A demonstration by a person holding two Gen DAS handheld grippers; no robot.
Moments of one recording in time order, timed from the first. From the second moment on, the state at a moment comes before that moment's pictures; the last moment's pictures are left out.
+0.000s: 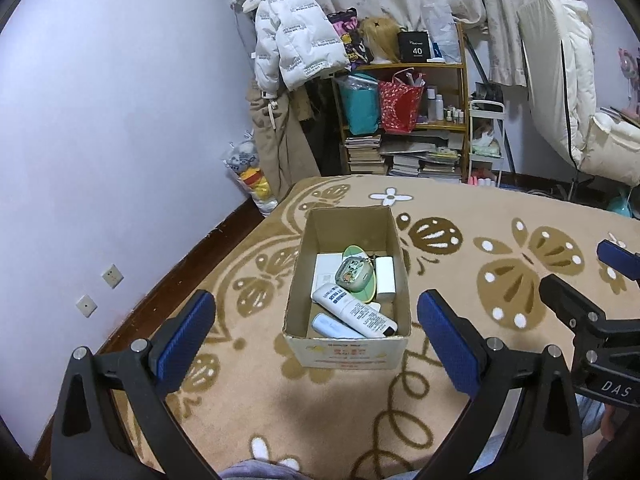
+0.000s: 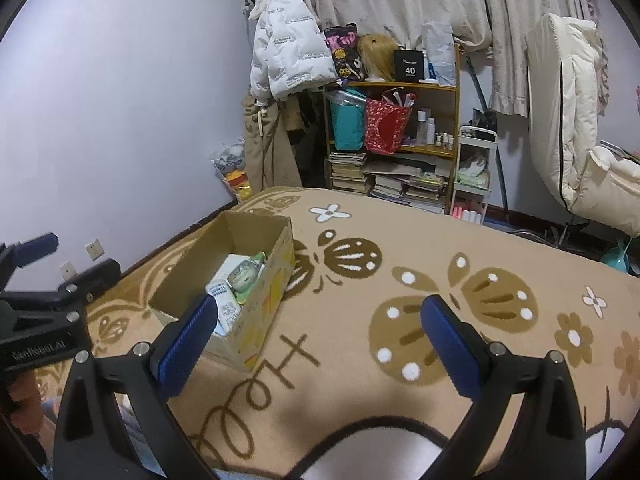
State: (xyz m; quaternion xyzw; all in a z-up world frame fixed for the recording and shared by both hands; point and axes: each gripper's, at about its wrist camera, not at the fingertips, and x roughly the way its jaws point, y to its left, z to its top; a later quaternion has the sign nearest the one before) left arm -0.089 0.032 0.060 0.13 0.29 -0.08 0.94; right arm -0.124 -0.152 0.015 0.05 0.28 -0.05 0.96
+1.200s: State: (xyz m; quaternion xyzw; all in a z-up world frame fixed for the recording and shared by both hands) left arm -0.095 0.011 0.041 0.16 0.30 -0.09 0.94; right arm -0.136 -0.167 -0.009 0.06 0.28 -0.08 0.95
